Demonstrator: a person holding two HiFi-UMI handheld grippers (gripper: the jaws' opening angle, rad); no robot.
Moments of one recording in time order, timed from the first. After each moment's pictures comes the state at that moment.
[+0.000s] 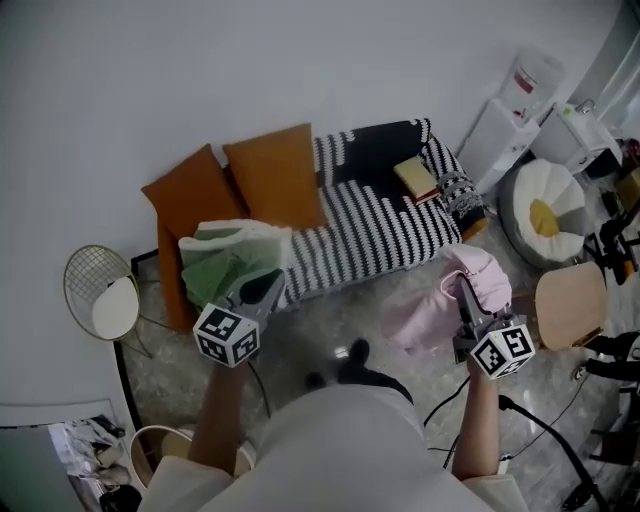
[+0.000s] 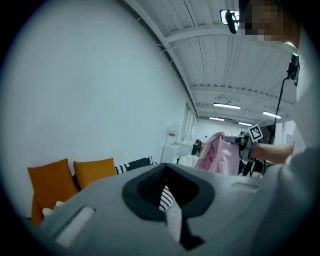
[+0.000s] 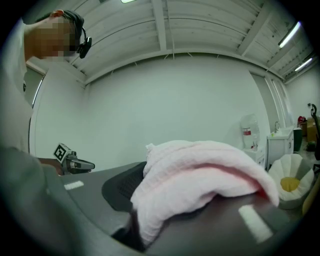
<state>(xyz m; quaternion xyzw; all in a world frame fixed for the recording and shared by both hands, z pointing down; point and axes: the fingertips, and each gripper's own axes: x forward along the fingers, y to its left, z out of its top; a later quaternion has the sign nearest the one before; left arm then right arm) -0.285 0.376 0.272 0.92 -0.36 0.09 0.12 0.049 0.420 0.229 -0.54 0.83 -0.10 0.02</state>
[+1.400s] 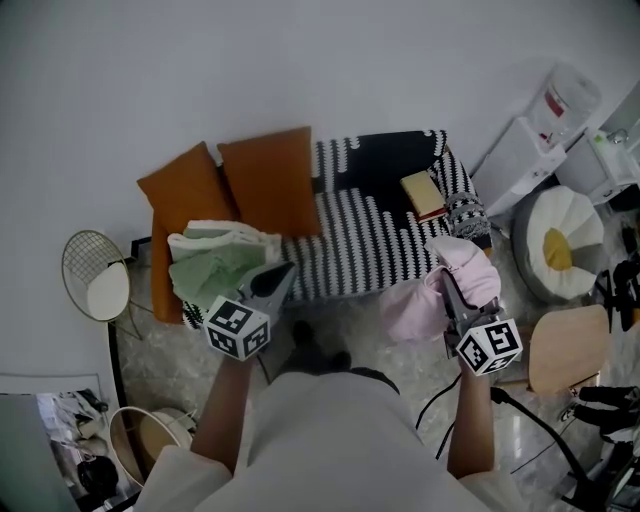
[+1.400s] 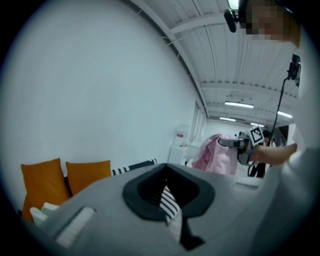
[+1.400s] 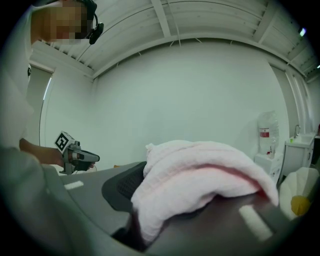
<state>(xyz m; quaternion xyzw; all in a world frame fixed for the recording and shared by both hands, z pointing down) -0.149 0.255 0.288 0.90 -0.41 0.09 0.14 0.133 0.256 0.257 -0.48 0.87 -0.09 -0.04</state>
